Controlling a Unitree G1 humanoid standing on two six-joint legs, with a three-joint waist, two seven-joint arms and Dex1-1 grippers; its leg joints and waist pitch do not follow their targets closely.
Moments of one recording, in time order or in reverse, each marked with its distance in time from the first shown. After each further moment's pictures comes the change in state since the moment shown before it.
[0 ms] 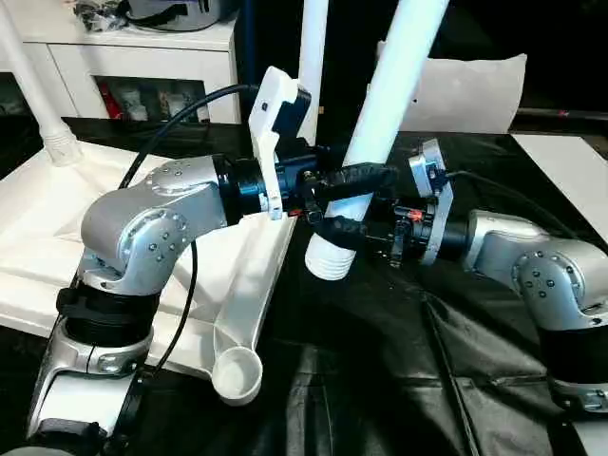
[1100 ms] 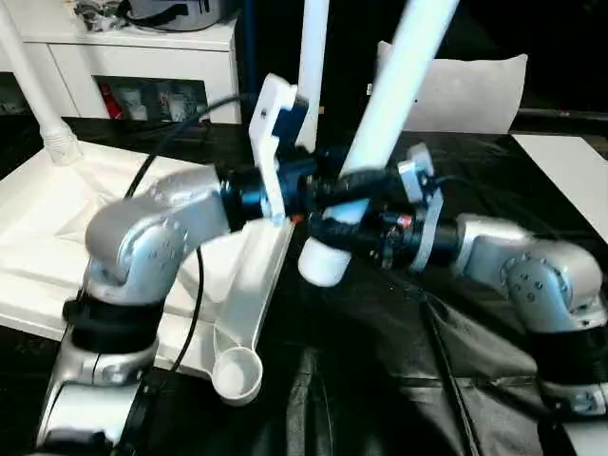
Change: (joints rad) left arm 0.070 -0.022 0.014 -0.053 -0.032 0.051 0.033; right arm 0.021 0.034 0.035 -0.012 -0.010 0.017 0.010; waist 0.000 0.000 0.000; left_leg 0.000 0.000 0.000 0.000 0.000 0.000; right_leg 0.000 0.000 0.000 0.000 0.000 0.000
